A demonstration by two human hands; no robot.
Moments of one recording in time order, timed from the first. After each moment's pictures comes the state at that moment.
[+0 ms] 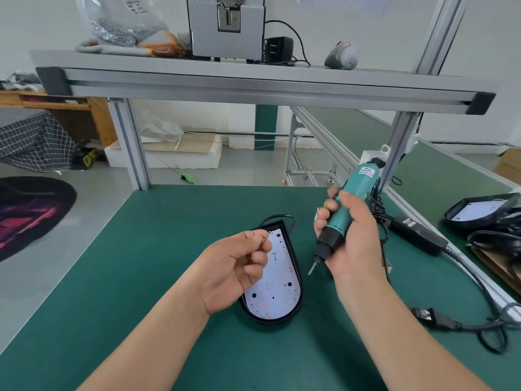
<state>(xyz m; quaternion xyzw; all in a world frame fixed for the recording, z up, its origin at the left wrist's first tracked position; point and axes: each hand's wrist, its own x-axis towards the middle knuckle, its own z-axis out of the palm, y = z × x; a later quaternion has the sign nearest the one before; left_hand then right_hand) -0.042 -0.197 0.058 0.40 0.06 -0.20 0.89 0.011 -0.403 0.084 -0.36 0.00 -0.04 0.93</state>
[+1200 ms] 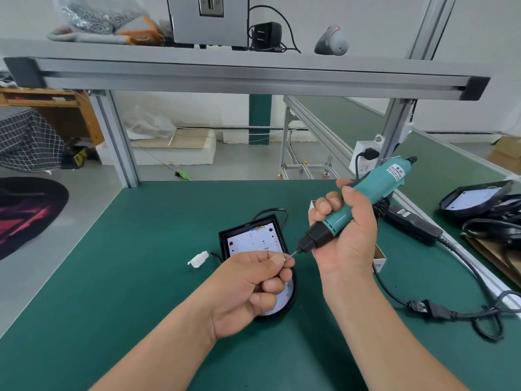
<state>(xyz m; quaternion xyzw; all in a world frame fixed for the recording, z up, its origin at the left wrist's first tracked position) -0.063 -0.230 0.051 0.48 0.03 -0.27 0.83 0.002 -0.395 0.078 -0.27 -0.05 -0.11 0.95</state>
